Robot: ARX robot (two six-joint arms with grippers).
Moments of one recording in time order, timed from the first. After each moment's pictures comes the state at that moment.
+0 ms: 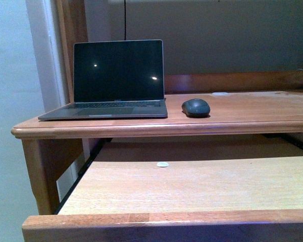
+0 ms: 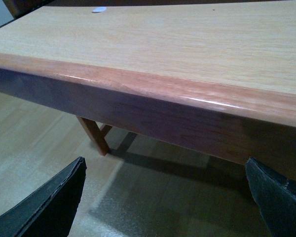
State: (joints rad) left arm -0.01 0.00 0.01 0.00 0.00 -0.01; right arm -0.09 1.34 0.19 0.84 -0.66 -0.09
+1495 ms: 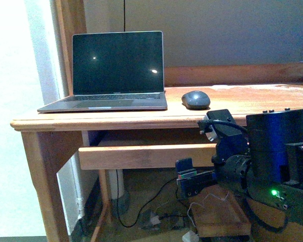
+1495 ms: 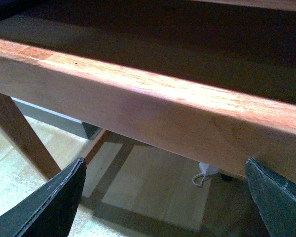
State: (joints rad) left arm -0.01 0.00 0.01 0.00 0.00 -0.01; right arm 0.43 2.04 1.02 0.81 -0.05 -0.03
